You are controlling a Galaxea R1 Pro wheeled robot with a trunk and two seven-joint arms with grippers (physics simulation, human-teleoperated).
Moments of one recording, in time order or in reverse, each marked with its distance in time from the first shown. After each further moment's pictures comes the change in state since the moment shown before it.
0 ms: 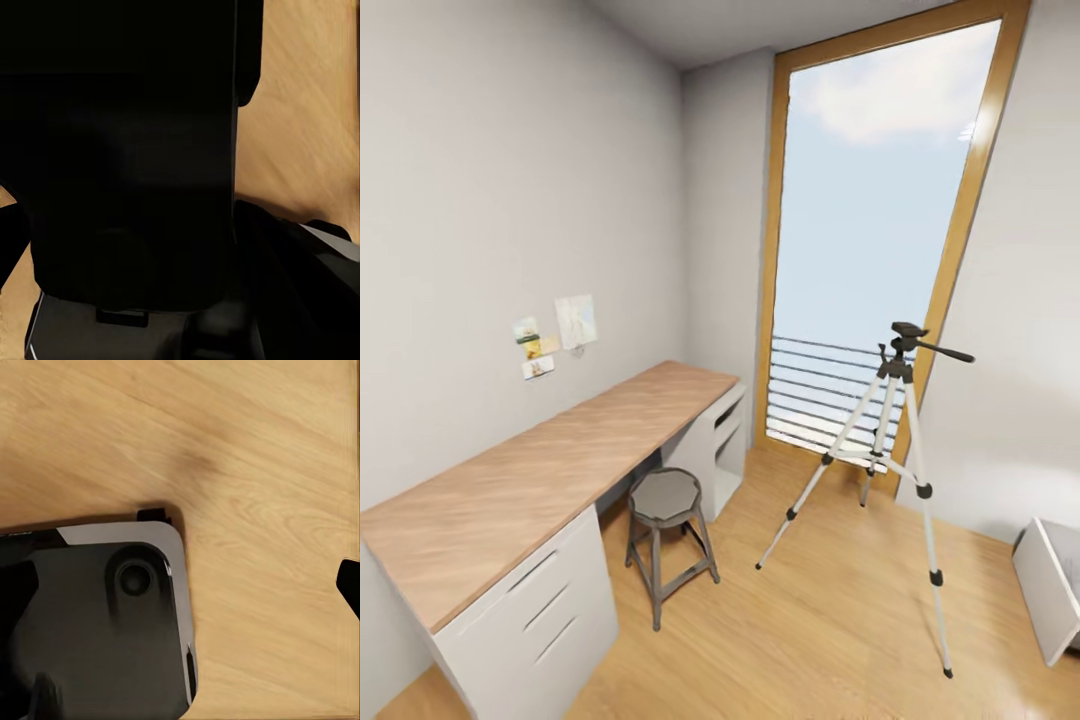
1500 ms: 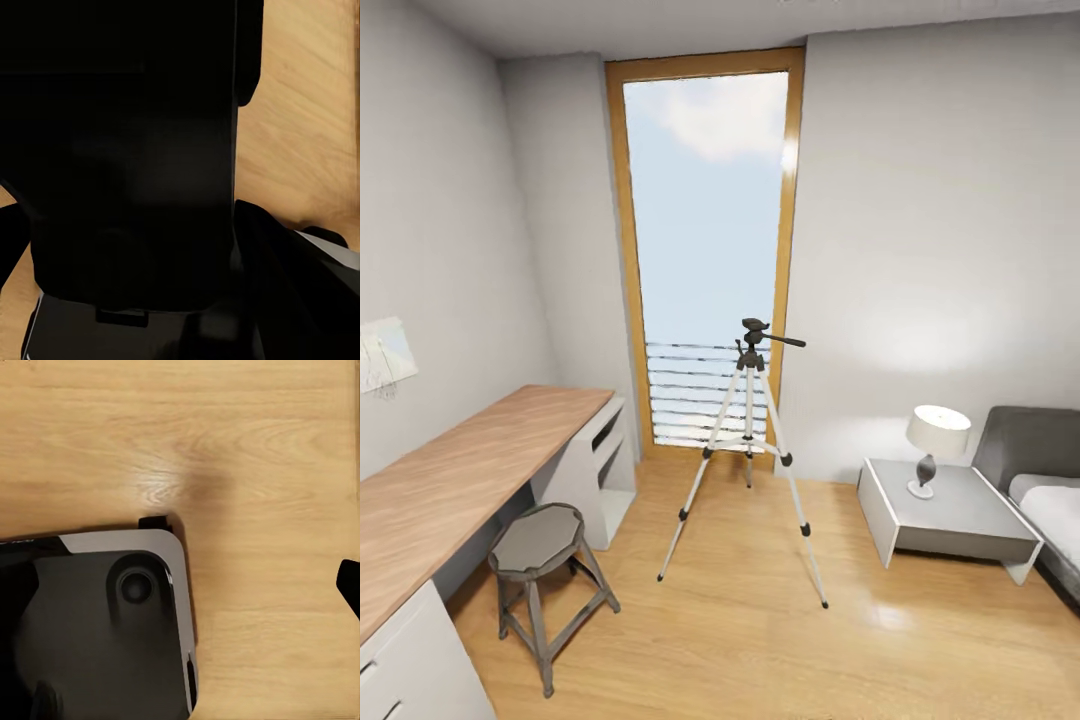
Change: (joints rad) left arm 0.000 -0.003 0.000 0.000 -0.001 -0.002 0.004; right arm 0.000 0.000 0.002 0.000 0.002 0.002 0.000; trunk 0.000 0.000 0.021
